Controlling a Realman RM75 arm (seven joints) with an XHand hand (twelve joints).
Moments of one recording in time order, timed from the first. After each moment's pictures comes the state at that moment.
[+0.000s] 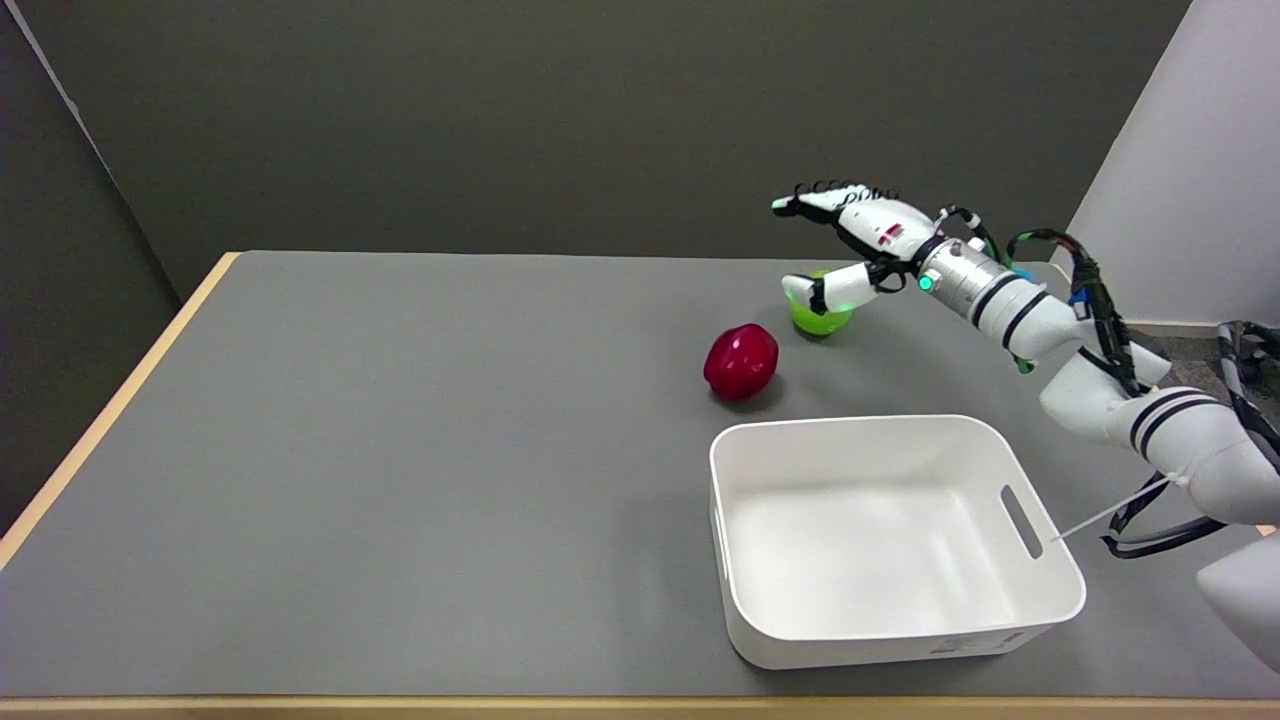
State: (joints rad) arm 0.56 -0.84 -1.89 0.72 -0.33 0.60 1.26
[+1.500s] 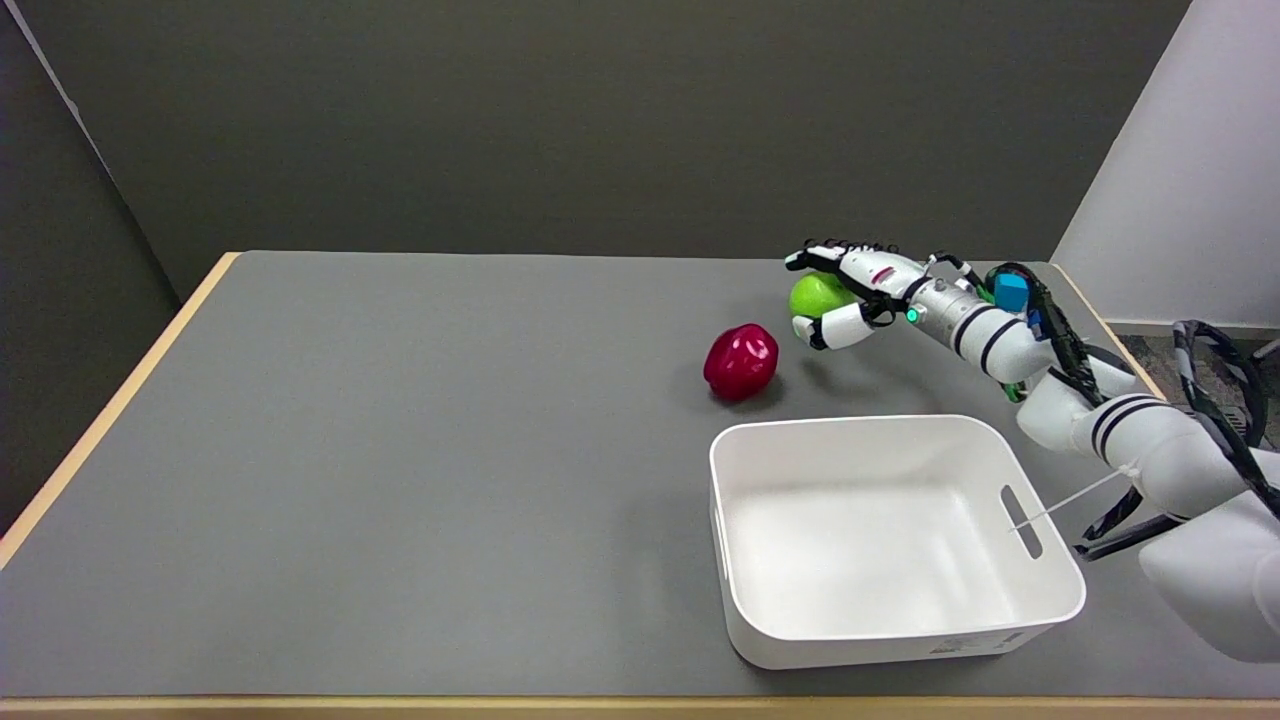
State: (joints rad) arm 0.64 -0.92 -1.93 0.48 -0.43 0.51 1.33
